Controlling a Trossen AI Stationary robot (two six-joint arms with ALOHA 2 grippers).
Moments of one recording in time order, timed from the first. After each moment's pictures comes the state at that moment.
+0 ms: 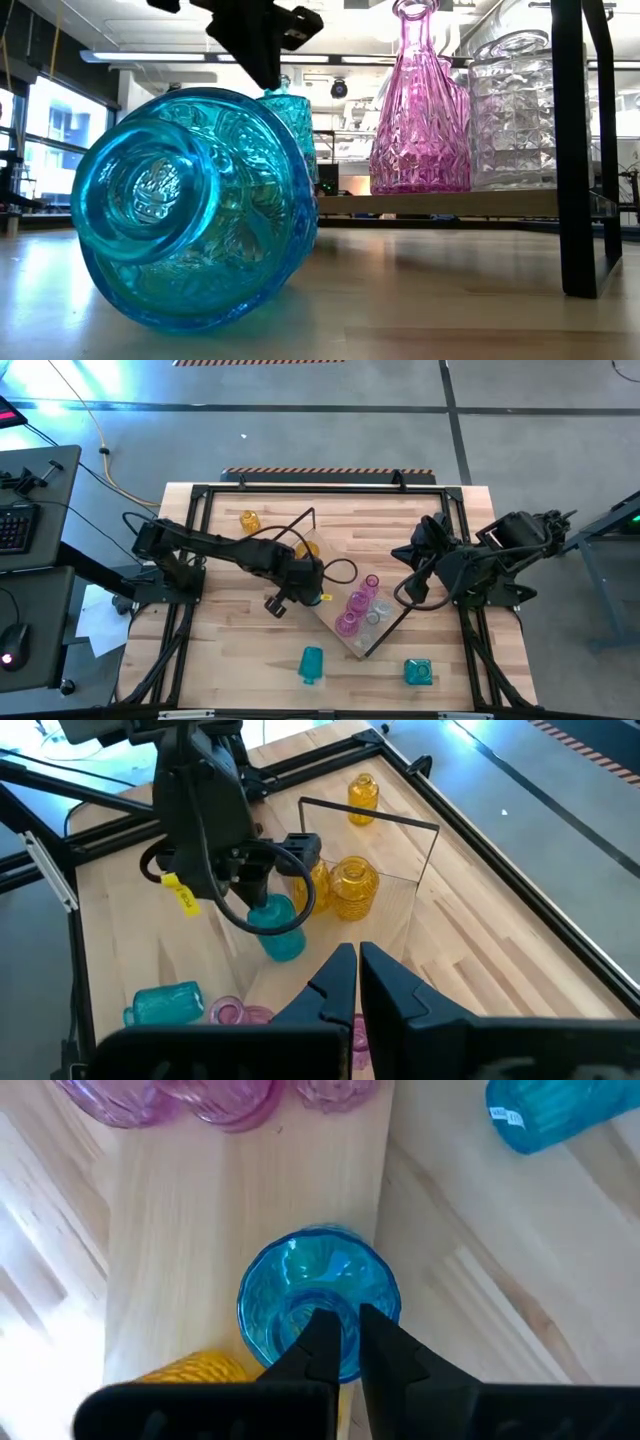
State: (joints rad) left arm -0.15 1.74 1.55 -1.02 -0.03 0.55; right arm 0.50 1.49 2.08 -1.48 0.65 0.74
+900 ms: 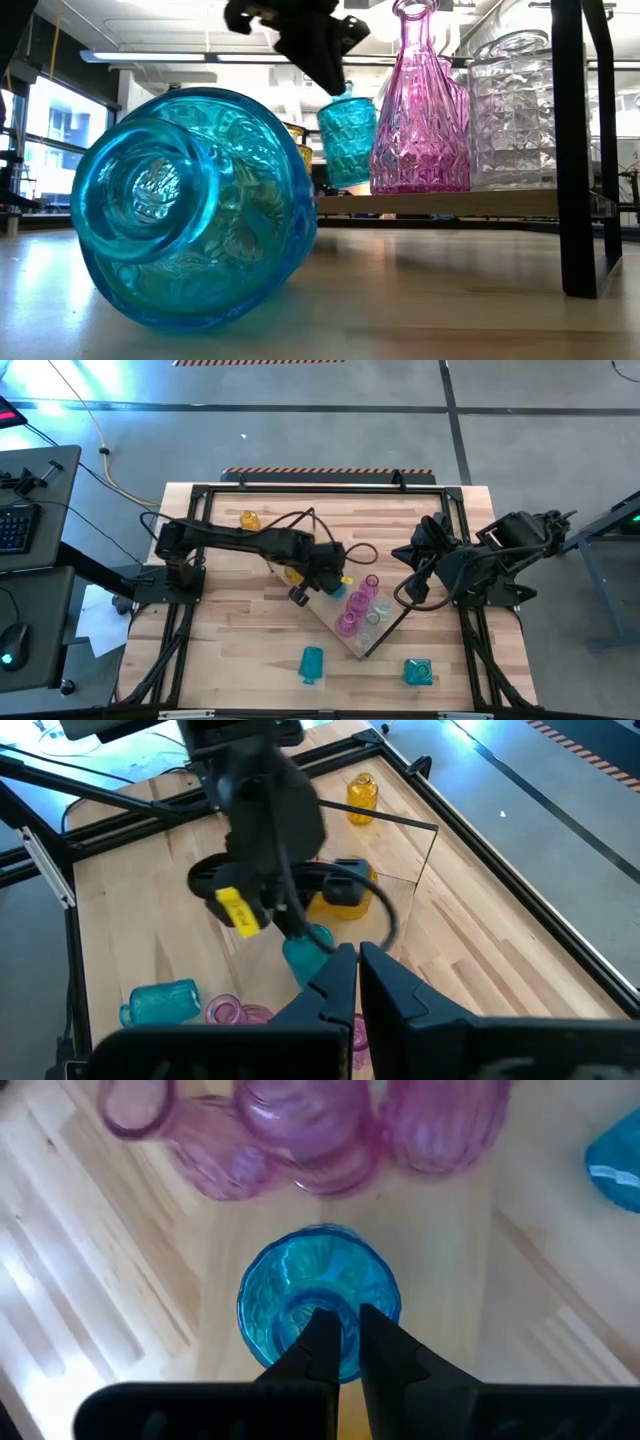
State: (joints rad) left arm -0.06 1.89 1.73 -0.95 0.01 0.68; right arm 0.50 1.49 2.08 -1.48 0.65 0.73
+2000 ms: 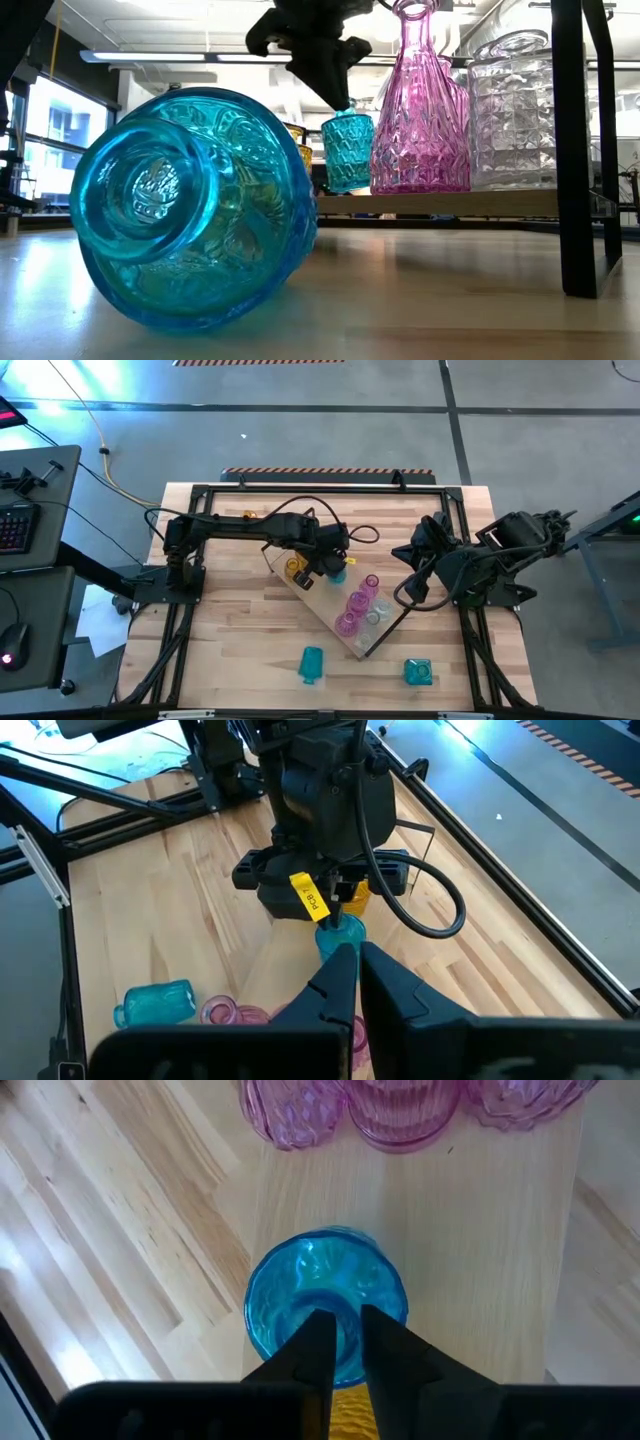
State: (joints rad) left arm 0.04 1.94 1.80 -0.99 0.02 0.76; right arm 0.50 1.49 2.08 -1.48 0.66 0.73
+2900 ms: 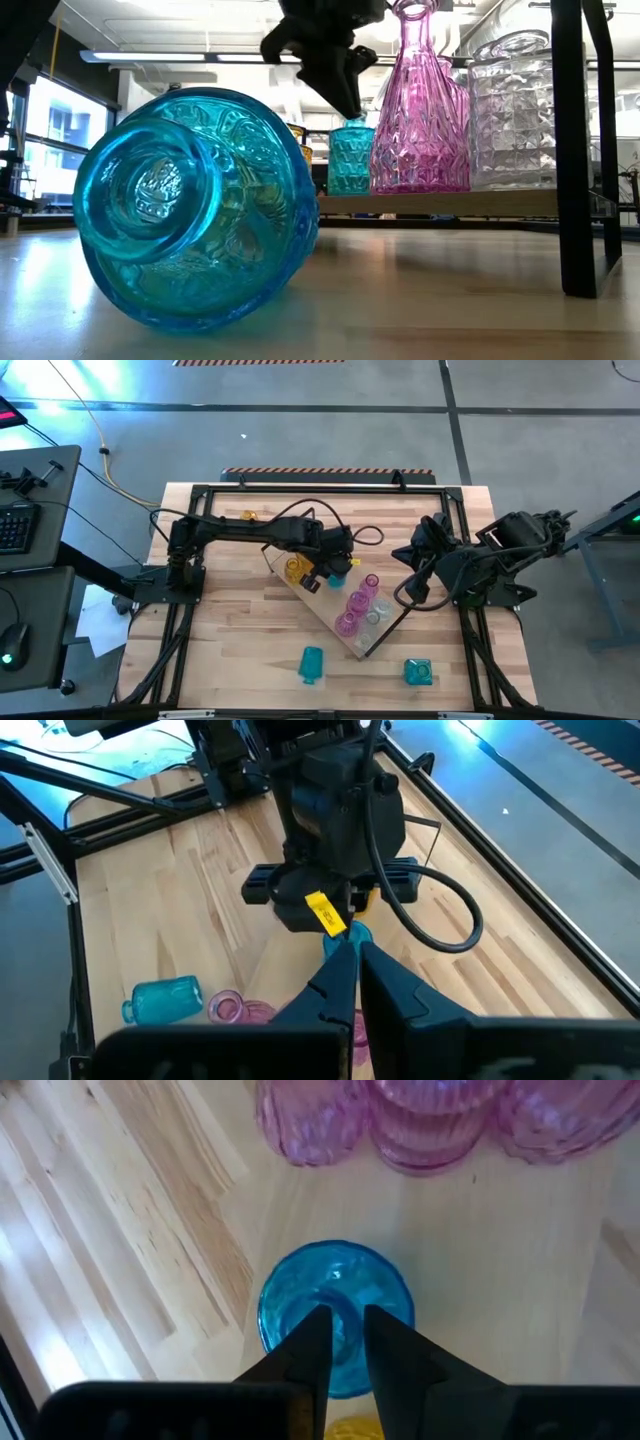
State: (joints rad) left arm 0.03 1.98 1.80 -0.93 0.01 0.68; right arm 0.50 1.49 2.08 -1.48 0.64 0.73
